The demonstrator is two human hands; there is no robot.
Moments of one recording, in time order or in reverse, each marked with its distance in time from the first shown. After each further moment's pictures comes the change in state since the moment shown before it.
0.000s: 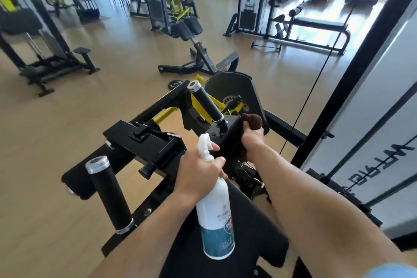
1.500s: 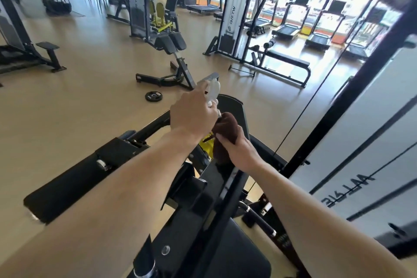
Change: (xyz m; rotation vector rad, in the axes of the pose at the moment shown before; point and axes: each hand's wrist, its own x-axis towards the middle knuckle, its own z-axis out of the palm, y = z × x) left_hand 0.139 0.062 -0.094 0.456 0.351 0.464; right_hand -0.066 -0.051 0.045 -0.666 -0.152 -0.598
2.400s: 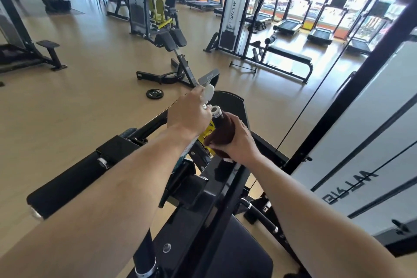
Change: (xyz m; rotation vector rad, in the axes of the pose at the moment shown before) left_hand 0.001 -0.013 0.006 0.016 -0.132 -0.041; right_hand 0.014 0.007 0.001 -0.112 0.138 -0.283
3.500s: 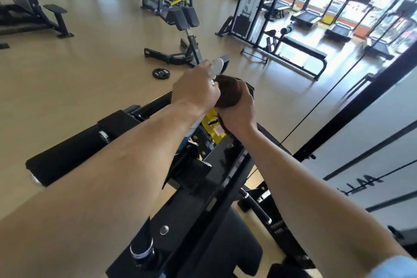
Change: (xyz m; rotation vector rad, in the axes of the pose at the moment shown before) left_hand 0.011 -0.005 -0.005 -0.025 0.059 -0.046; right_hand 0.034 -0.052 0.014 0.146 0.232 -0.061
